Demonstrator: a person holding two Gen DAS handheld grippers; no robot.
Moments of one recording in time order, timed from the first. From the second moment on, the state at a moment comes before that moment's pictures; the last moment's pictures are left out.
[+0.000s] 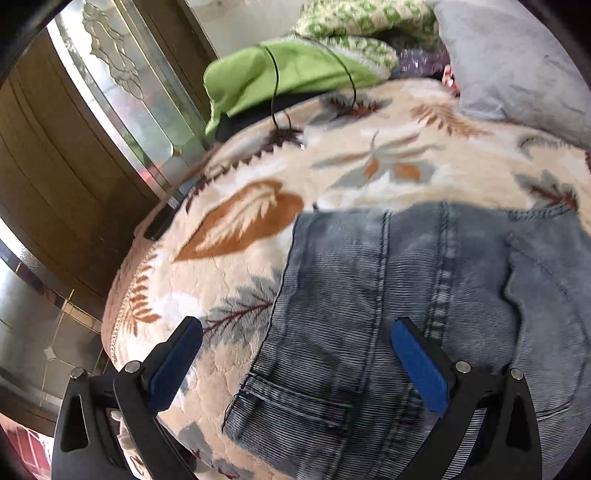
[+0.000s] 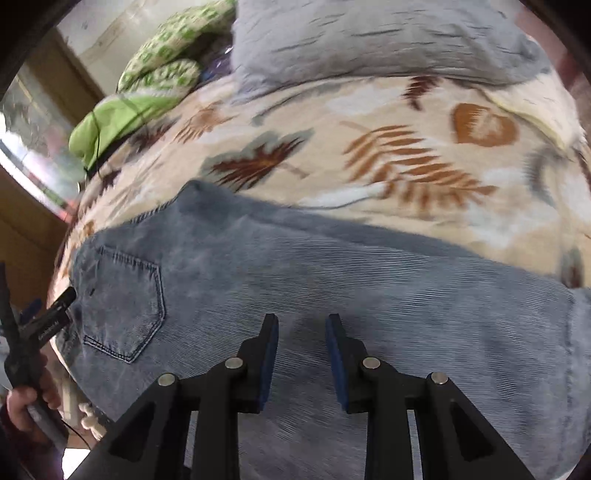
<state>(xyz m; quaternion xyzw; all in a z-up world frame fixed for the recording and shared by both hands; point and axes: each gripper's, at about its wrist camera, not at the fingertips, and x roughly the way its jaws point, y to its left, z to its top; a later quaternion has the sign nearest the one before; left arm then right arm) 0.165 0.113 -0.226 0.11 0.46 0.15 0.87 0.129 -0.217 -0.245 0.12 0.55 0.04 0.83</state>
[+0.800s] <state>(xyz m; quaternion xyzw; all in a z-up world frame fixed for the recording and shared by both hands) 0.129 0.071 -0.167 0.12 0.42 0.07 0.90 0.083 -0.286 -0.201 0.22 0.46 0.01 0.86</state>
